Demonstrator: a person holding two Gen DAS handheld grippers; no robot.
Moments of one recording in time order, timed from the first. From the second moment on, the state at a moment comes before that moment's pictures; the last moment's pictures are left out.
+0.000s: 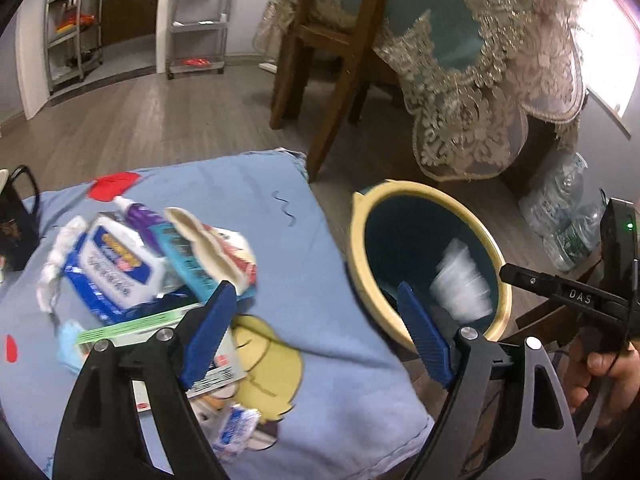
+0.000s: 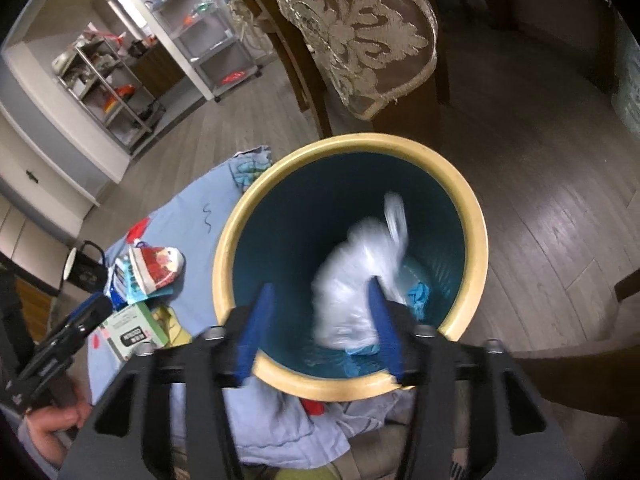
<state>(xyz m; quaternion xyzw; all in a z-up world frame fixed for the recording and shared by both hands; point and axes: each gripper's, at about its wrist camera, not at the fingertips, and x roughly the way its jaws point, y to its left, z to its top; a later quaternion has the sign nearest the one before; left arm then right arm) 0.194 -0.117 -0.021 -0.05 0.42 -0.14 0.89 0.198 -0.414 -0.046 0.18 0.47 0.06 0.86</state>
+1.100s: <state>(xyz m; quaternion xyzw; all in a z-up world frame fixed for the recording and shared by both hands) 0.213 0.134 -0.068 -0.09 0.44 0.07 0.89 0.182 -0.364 -0.034 0.11 0.46 0.07 0.88</state>
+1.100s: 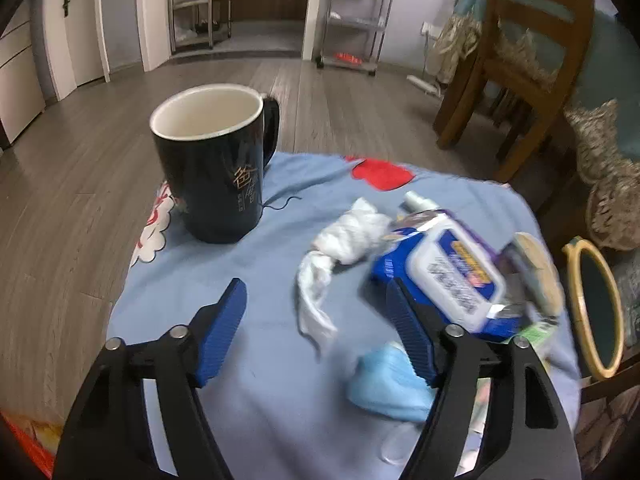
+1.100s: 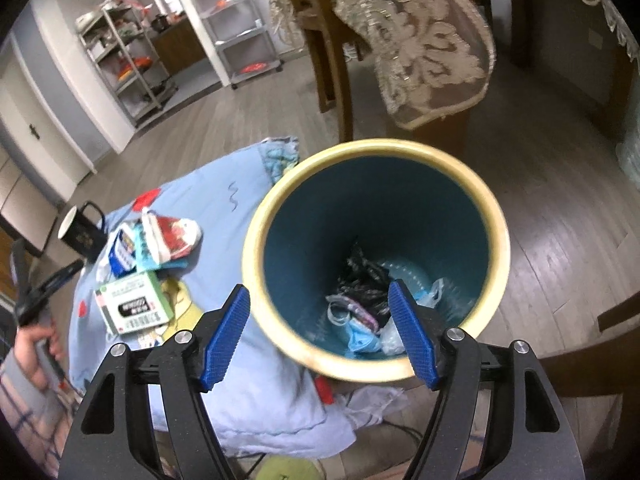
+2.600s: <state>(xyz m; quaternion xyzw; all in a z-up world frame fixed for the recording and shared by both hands) 0.084 0.206 -0.026 -0.30 0.30 0.08 0.90 0.204 0.040 -0.073 -0.26 0.49 0.36 0.75</state>
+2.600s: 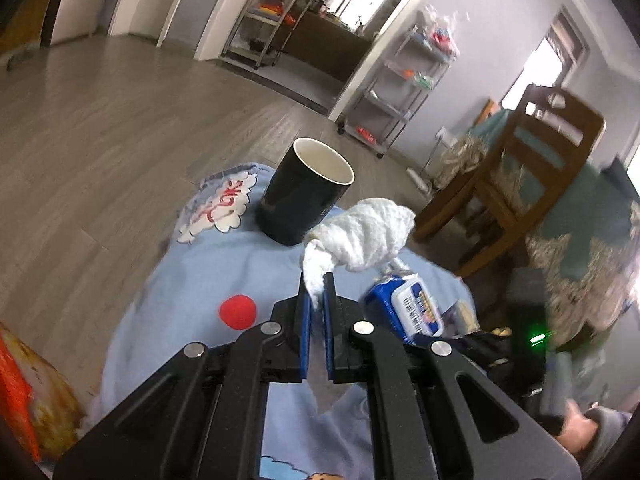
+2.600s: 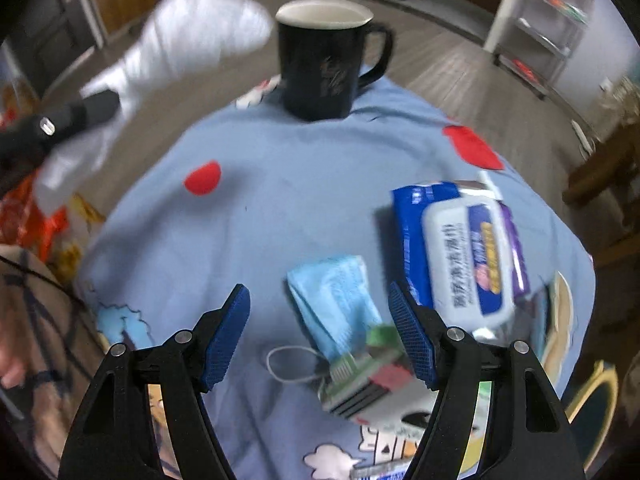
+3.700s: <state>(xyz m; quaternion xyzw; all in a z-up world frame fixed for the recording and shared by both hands) 0.090 0.195 -0.033 -0.28 0.31 0.07 0.91 0.237 -0.074 0.045 -0.02 0.42 0.36 0.84</state>
